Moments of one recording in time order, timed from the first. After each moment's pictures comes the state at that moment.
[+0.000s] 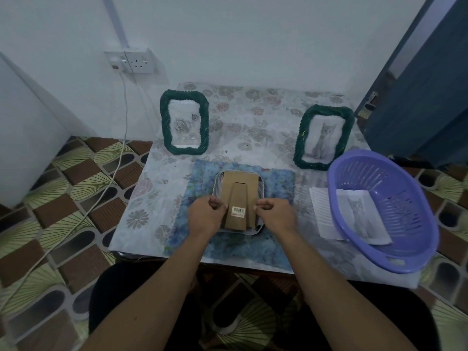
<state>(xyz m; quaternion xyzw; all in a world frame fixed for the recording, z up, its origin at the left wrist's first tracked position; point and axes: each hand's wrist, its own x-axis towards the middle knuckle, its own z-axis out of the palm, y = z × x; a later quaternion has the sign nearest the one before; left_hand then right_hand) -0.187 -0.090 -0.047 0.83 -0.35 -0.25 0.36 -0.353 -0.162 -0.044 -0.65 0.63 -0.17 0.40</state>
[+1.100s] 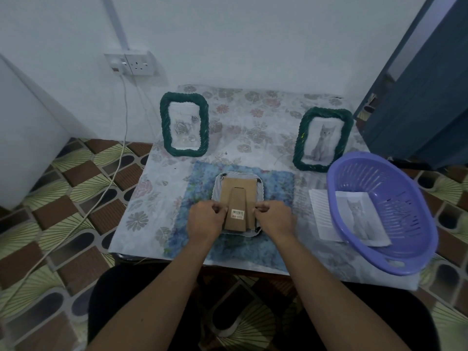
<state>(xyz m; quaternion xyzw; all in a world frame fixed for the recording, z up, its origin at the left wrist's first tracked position) -0.188 -0.089 -0.050 0.84 -0.41 -0.19 0.29 -0.347 -0.162 -0.056 -0.67 0.65 -0.14 0.34</state>
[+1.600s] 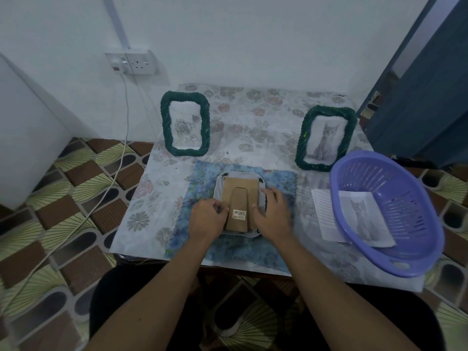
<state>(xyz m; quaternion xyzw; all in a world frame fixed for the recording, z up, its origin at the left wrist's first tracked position) -0.183 -0.091 -0.054 0.83 -0.43 -0.21 0.29 -0.343 -0.160 -0.064 -0.74 0.57 -0.20 0.30</state>
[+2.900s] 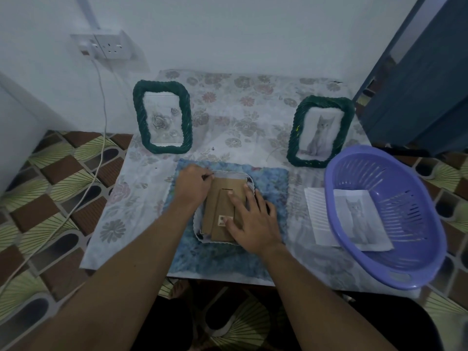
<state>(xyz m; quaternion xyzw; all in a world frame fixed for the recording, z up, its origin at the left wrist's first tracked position) -0.143 -0.180 -0.057 0.78 -0.53 -0.14 0.30 -0.344 -0.165 -0.090 -0.87 0.47 -0.06 0.16</state>
